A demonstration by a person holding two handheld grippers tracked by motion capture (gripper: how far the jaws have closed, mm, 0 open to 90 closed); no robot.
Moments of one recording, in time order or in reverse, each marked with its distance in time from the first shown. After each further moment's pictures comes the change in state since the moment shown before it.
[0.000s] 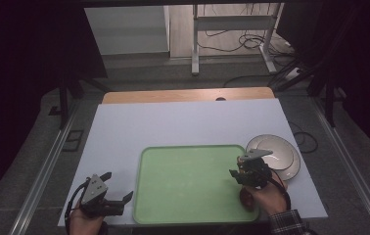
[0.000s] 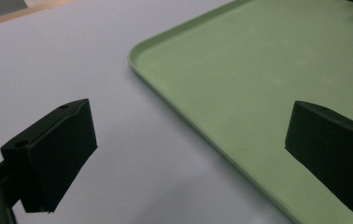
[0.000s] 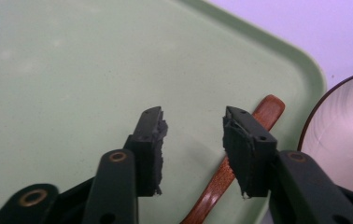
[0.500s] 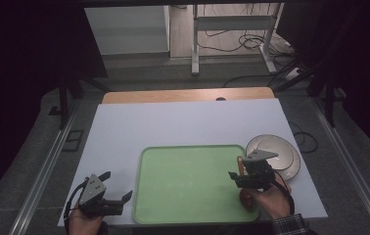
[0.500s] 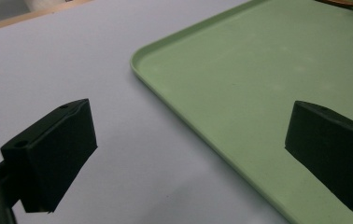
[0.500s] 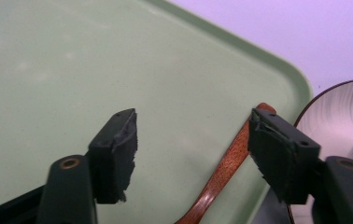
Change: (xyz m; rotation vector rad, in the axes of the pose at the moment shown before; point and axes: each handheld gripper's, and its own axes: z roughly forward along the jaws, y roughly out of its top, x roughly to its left) left arm 0.001 0.000 -0.002 -0.023 0.001 -0.013; right arm 0.002 -0.002 -0.014 -0.062 -0.003 0.001
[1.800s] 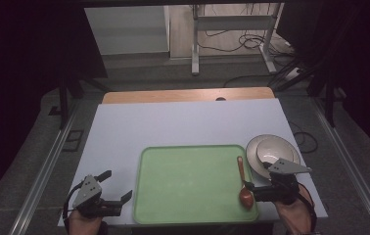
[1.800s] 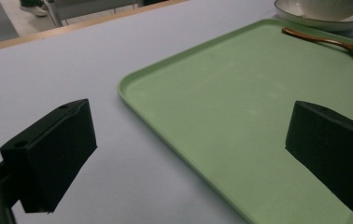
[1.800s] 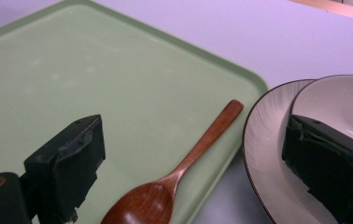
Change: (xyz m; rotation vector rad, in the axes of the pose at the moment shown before) left arm -0.001 0.003 -0.007 -0.105 -0.068 -0.015; right arm -0.011 -0.030 -0.055 -0.167 0.009 0.001
